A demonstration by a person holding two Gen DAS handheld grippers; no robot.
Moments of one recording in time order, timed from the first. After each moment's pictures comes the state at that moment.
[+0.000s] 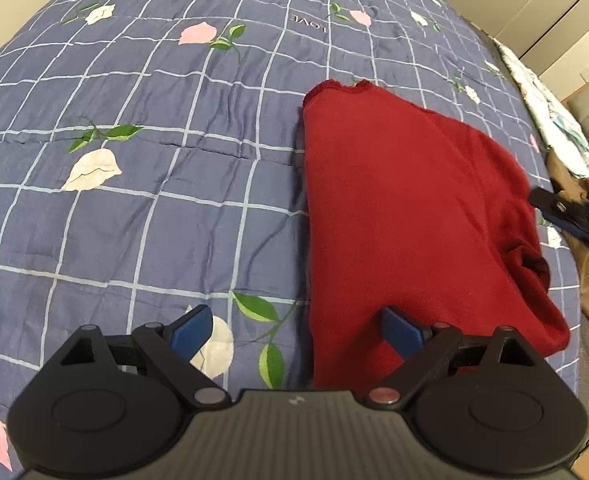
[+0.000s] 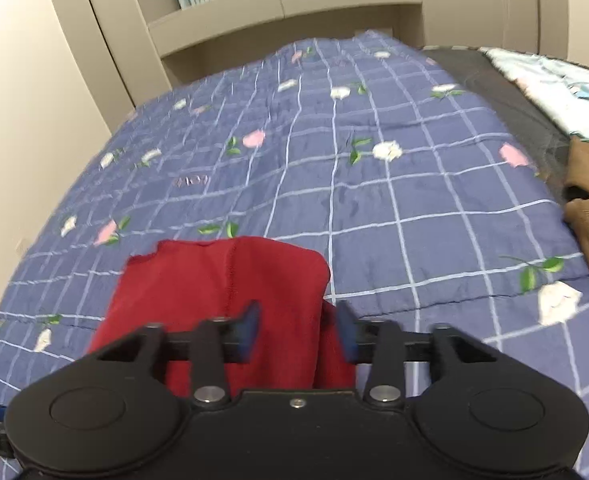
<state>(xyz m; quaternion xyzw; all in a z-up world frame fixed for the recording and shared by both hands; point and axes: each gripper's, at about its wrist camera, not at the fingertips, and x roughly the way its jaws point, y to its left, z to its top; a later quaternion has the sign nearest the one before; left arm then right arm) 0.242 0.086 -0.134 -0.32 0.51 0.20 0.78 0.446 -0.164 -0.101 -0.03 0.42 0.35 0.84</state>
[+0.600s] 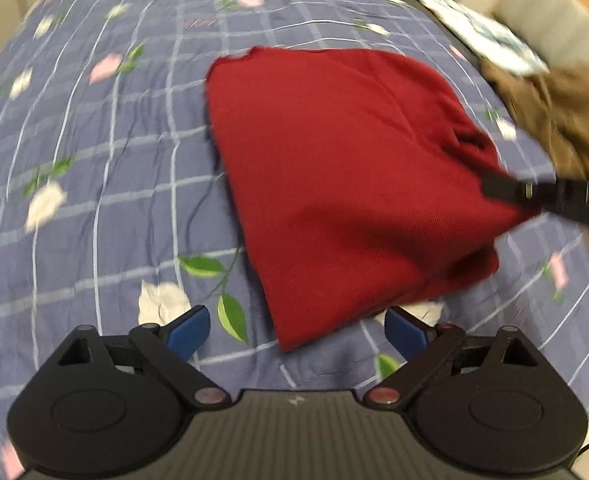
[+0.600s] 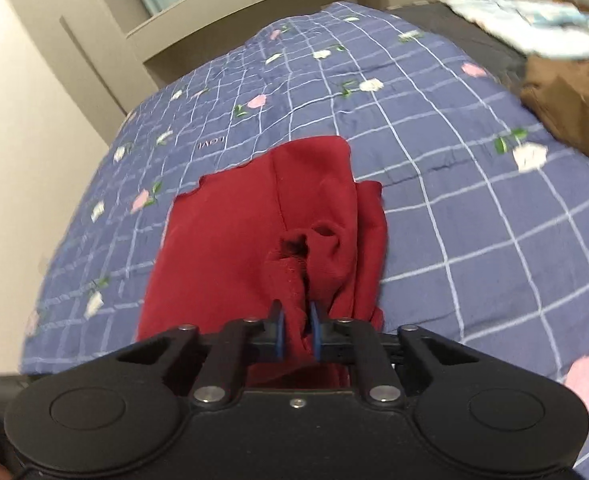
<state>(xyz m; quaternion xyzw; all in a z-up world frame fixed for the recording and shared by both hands) 0.233 0.017 -0.130 -0.15 0.54 0.10 0.82 0.353 -0.199 -0.101 0.04 0.48 0.31 0.82</state>
